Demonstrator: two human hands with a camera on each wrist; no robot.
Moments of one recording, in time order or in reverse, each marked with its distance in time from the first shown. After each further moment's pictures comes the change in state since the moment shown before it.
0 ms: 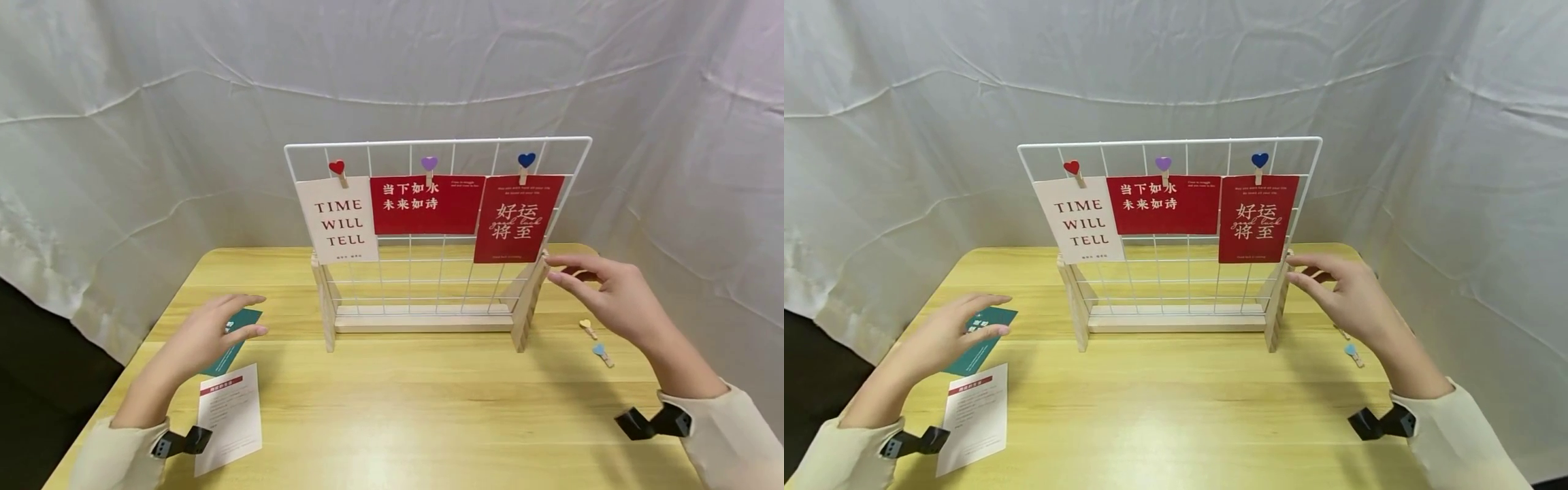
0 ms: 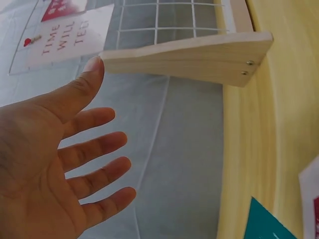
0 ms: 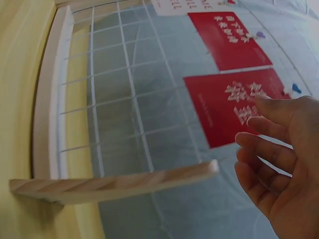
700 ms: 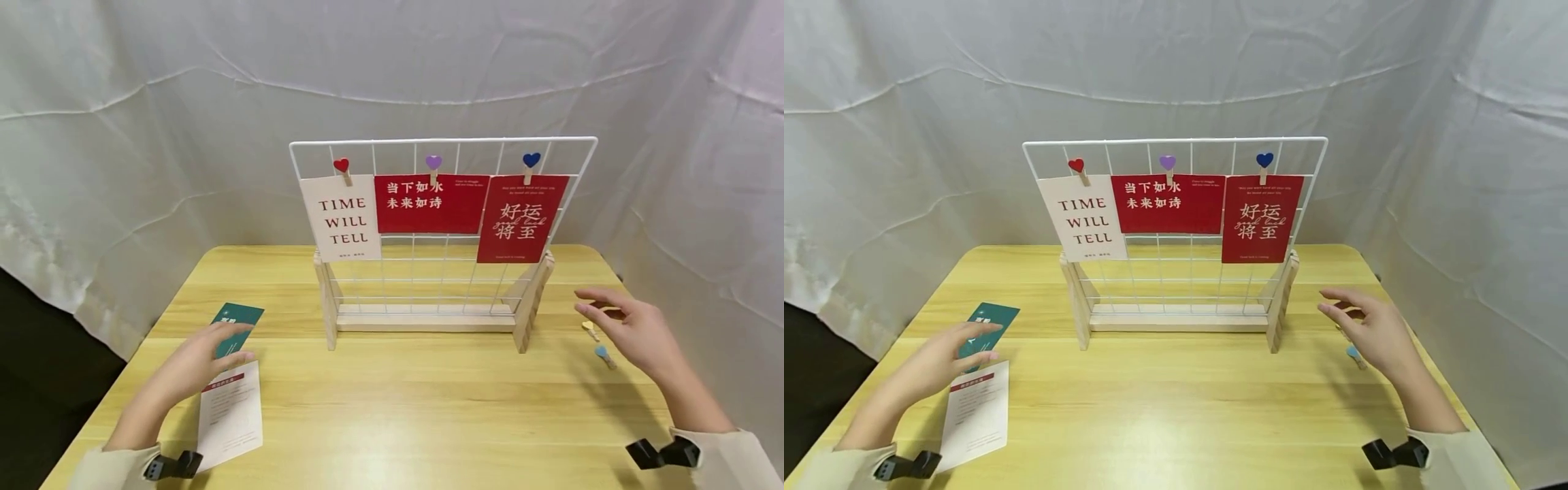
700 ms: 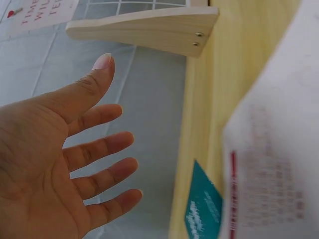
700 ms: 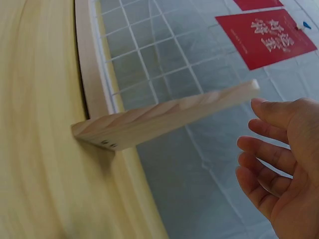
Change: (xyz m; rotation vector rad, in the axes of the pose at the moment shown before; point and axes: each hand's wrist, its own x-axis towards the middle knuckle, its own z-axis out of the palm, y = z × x) left_hand -0.032 -0.036 0.029 -0.061 -0.089 -0.122; right_hand -0.045 0.063 0.015 -0.010 -0.023 0.169
